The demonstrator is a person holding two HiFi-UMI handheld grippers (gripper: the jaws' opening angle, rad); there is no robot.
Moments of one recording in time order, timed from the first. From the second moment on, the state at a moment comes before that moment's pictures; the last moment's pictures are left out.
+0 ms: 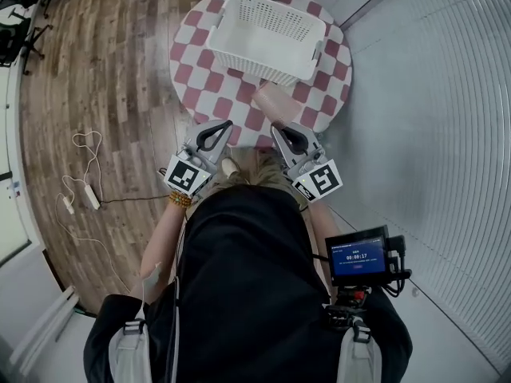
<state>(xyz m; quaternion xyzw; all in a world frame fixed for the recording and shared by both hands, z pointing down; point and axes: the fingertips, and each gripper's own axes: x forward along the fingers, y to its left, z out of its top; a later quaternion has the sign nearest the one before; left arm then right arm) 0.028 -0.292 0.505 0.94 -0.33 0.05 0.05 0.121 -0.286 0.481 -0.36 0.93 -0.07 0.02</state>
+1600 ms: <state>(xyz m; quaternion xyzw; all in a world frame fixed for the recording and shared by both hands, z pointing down) 0.024 -0.269 0.521 0.94 -0.33 0.03 0.05 0.107 -0.272 0.509 -0.34 0.94 -0.06 -0.03</state>
